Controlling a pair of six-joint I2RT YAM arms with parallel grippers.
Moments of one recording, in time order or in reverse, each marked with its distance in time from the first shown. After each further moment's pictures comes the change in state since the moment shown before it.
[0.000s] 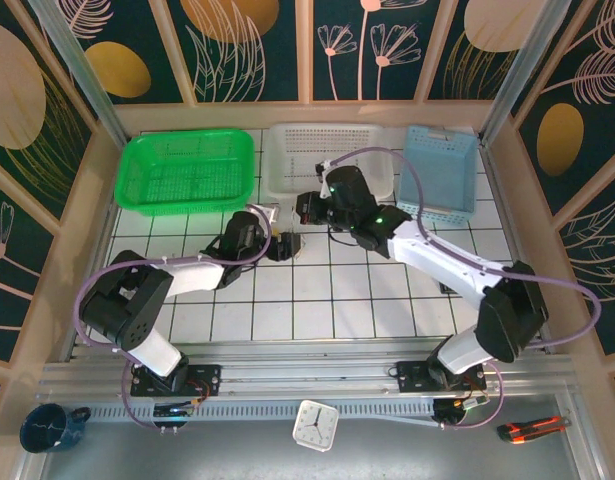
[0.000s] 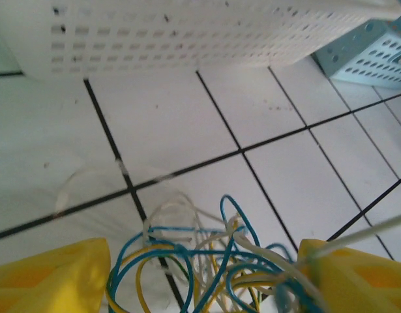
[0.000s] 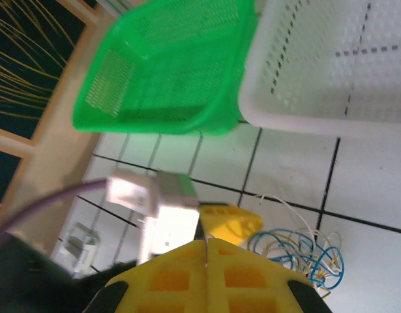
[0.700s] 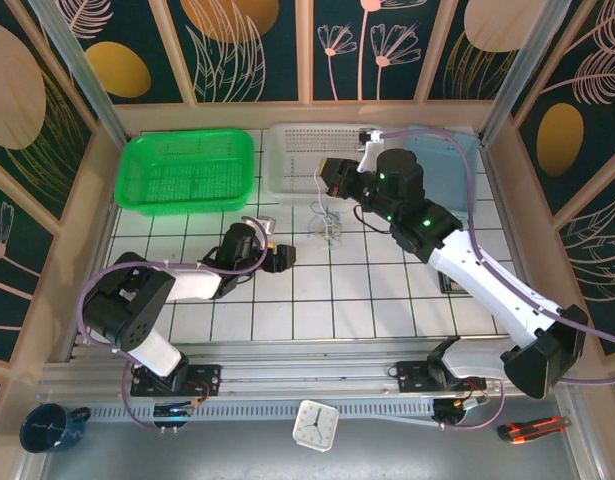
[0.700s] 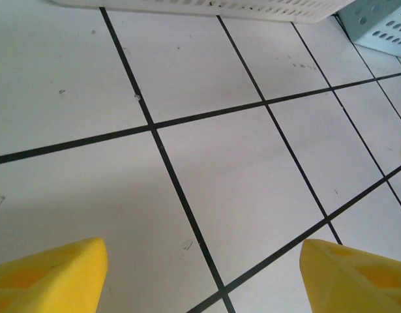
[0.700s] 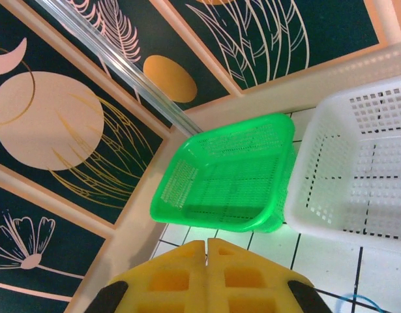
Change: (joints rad) left arm 0.000 -0.010 -0.094 0.038 0.000 -0.026; right arm -0.080 -0.214 0.039 0.042 0.018 0.029
